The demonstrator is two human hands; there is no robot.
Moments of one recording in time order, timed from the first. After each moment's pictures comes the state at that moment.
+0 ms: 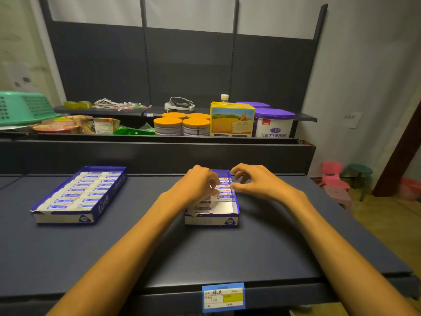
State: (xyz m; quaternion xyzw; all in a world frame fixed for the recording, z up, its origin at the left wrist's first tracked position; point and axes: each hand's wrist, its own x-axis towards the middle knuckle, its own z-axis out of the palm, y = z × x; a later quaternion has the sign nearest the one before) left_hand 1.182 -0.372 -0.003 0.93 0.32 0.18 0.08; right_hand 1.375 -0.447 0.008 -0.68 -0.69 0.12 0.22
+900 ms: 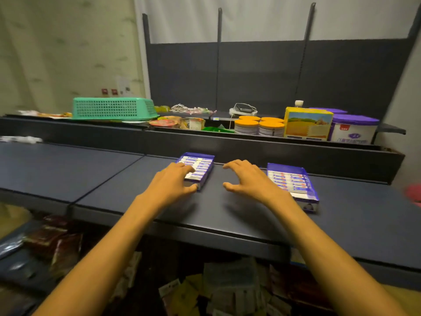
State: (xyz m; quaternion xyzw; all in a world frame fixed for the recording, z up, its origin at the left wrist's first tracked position) left_hand 0.915 -0.446 0.004 0.82 0.54 0.19 -0.05; right_hand 1.146 -0.454 0.011 -0.56 -0.81 -0.05 0.16
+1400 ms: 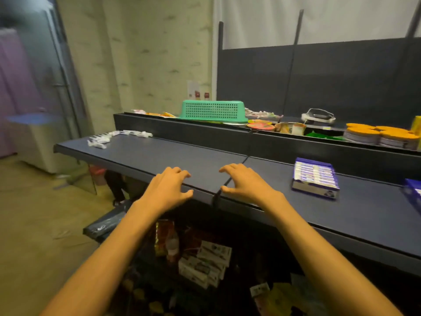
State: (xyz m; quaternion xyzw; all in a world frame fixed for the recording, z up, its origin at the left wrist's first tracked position) left_hand 0.558 -0.503 0.000 0.73 0.66 0.15 -0.09; right_hand 0.781 -0.441 0.005 -0.44 -0.89 -0.03 0.14
